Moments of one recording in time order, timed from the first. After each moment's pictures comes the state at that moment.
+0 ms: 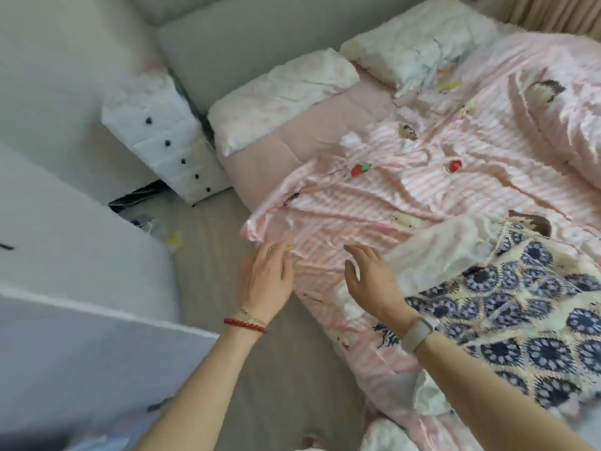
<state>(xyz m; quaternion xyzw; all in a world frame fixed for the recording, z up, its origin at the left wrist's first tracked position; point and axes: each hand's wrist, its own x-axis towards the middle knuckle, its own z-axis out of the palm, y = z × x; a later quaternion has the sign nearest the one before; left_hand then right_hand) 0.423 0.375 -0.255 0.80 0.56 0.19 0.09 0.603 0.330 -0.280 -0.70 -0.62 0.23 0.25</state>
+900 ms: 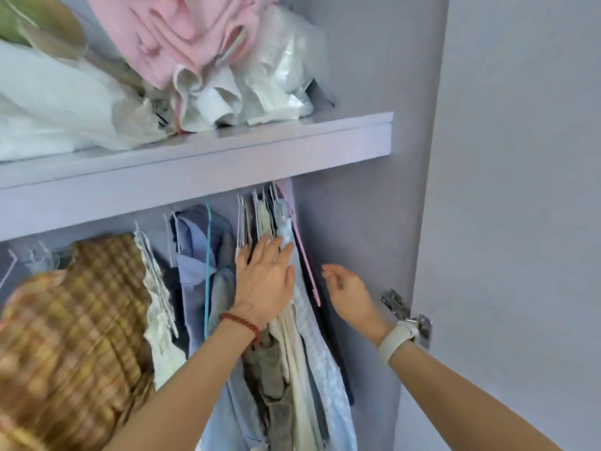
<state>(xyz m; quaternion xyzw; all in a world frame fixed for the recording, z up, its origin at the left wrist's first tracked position) -0.183 0.075 -0.027 0.21 0.95 0.05 -0.24 -0.156 0.227 -0.066 -0.03 -0.84 0.52 0.15</state>
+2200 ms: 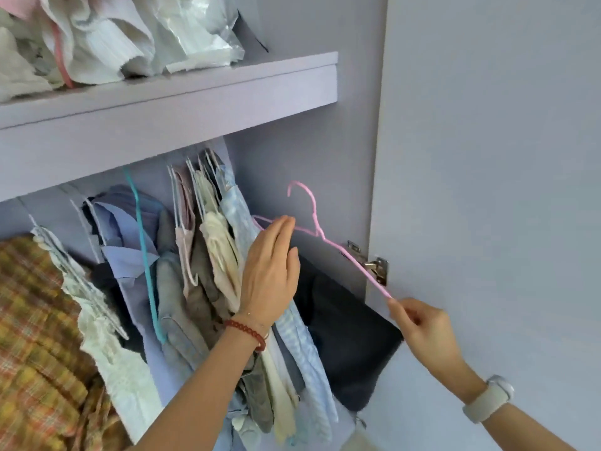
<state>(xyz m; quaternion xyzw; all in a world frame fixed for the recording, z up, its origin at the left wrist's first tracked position) -0.163 0.110 -0.065 0.39 0.82 0.29 -0.29 -0.013 0.288 -0.138 -0.19 -0.82 0.45 0.29</state>
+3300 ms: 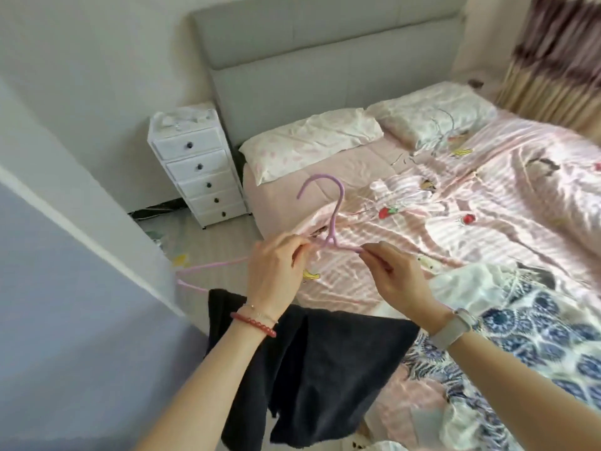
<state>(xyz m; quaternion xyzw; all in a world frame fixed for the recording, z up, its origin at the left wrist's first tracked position) 0.319 0.374 -0.144 0.79 0.51 0.34 0.08 0.512 0.341 -0.170 -0.55 -0.69 0.12 0.46</state>
